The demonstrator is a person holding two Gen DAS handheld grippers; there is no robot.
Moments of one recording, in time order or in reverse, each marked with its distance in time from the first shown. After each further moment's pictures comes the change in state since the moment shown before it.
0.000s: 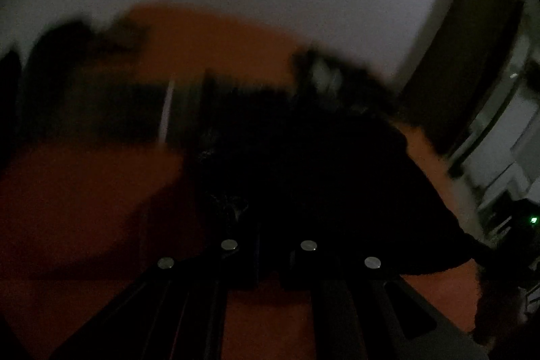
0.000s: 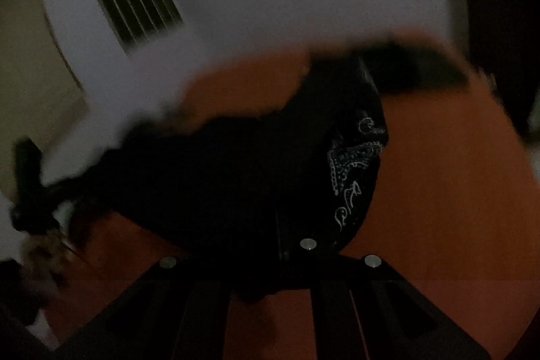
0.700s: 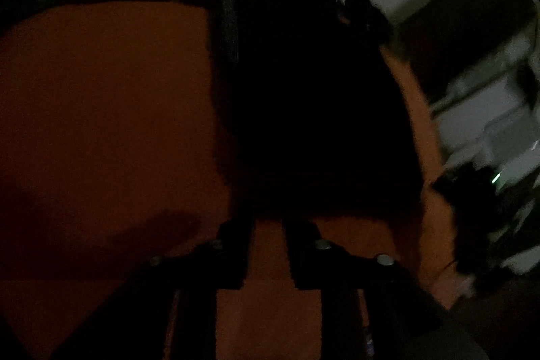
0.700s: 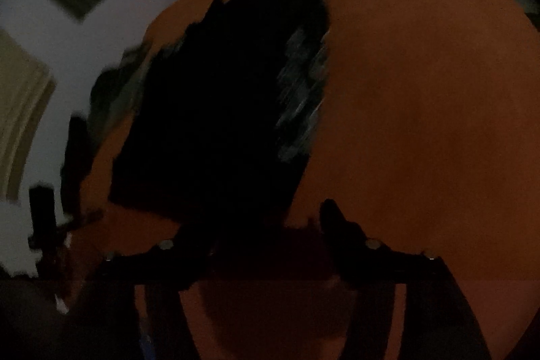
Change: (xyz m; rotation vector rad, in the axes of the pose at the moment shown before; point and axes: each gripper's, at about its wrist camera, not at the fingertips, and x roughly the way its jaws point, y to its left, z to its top) left arm 0.029 0.073 -0.026 -0.104 0.285 -0.225; right arm 0.007 -0.105 -0.068 0.236 0.130 0.061
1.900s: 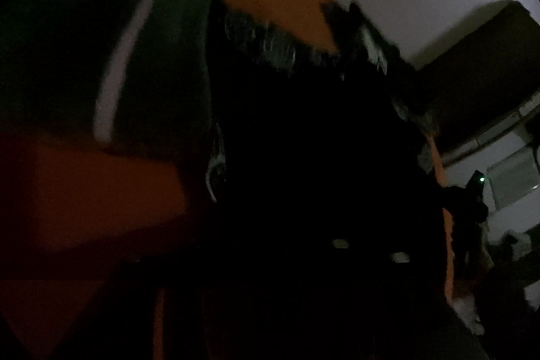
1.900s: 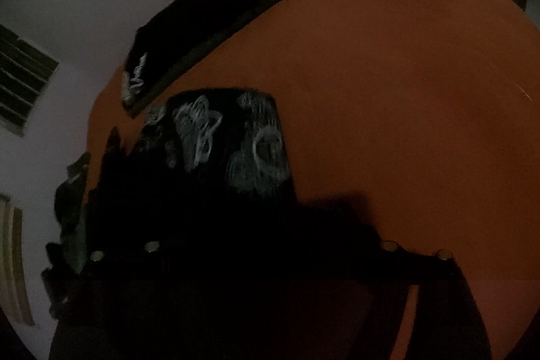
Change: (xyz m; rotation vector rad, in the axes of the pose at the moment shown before) left arm 0.097 0.015 0.196 -0.032 -0.143 0.029; right arm 0.080 -0.133 0.261 0.164 -0.120 -0.087
